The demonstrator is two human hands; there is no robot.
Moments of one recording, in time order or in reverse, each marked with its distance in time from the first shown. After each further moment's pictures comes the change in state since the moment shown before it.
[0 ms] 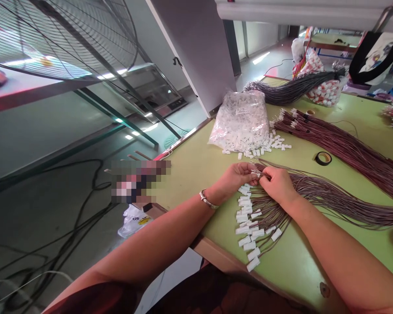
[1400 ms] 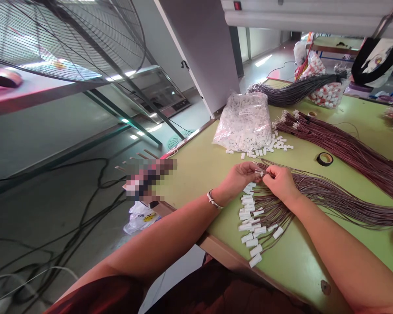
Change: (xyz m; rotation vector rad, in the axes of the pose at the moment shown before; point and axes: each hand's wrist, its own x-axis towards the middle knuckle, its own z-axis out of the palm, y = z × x) left_hand -0.004 -0.006 0.010 -0.088 0.065 0.120; right_hand 0.000 -0.003 -0.002 0.167 0.005 0.080
